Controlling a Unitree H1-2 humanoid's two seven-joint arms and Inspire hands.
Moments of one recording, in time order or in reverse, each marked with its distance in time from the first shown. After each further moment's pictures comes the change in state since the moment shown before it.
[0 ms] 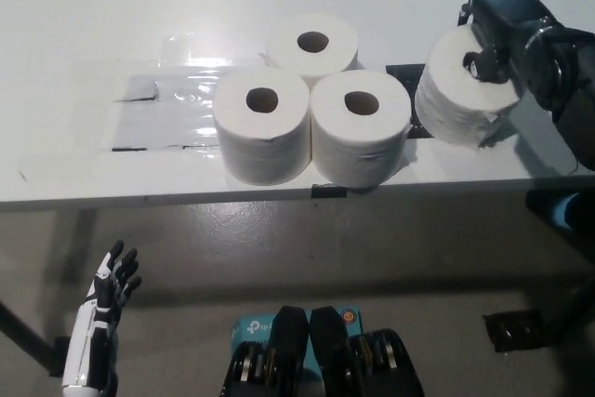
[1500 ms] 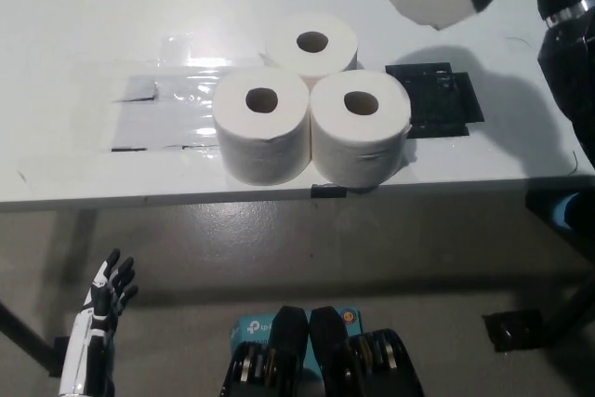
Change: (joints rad) left_arm 0.020 0.000 0.006 0.000 0.000 -0.001 0.000; right_arm 0.187 -0.090 -0.238 -0.988 -0.265 0.120 -0.112
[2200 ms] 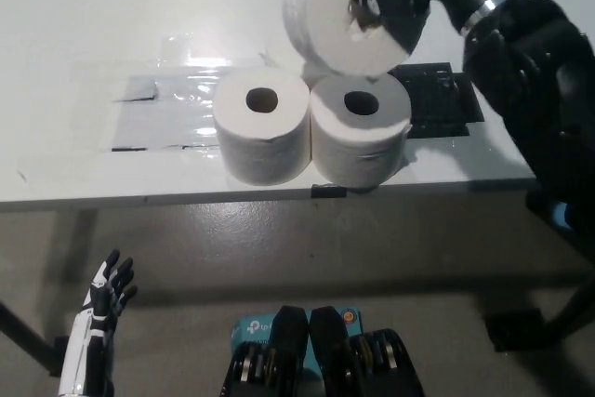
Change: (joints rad) left_arm 0.001 0.000 0.001 0.000 0.002 0.000 0.000; right_arm -0.054 0.147 0.031 0.147 0.050 -0.046 0.264
